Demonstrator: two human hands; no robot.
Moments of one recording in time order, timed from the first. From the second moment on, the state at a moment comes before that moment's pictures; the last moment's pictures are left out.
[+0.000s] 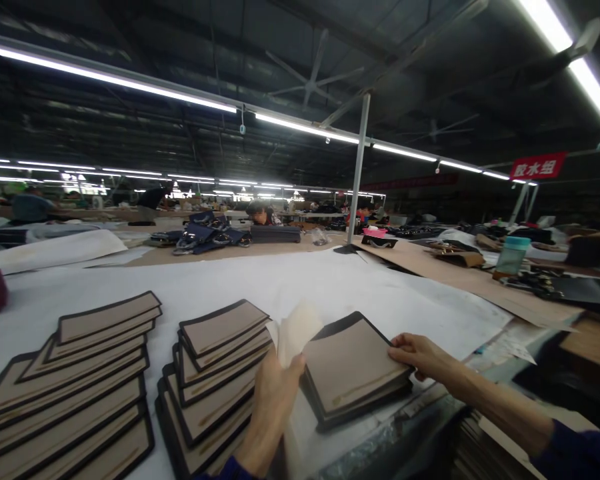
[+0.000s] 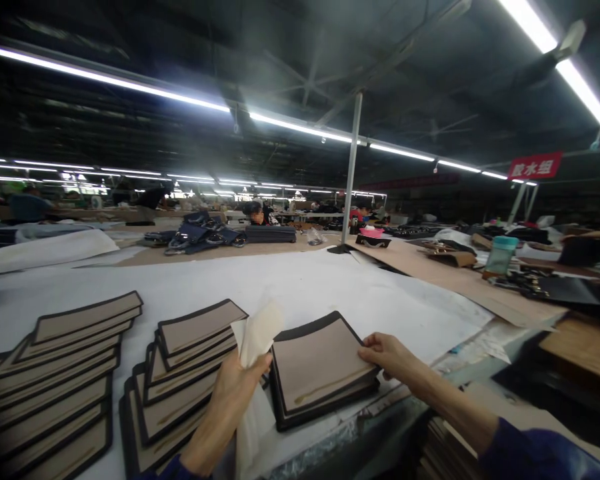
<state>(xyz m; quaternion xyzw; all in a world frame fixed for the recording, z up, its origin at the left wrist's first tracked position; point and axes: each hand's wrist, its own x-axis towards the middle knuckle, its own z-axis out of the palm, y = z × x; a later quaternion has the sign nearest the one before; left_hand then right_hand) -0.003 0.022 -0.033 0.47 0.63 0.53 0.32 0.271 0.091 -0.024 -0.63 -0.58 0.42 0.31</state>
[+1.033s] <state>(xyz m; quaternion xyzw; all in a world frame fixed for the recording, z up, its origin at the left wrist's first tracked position) -0.012 0.034 -0.032 0.19 0.32 0.76 0.53 0.156 0.013 0.009 -0.40 -0.73 0.54 0.13</state>
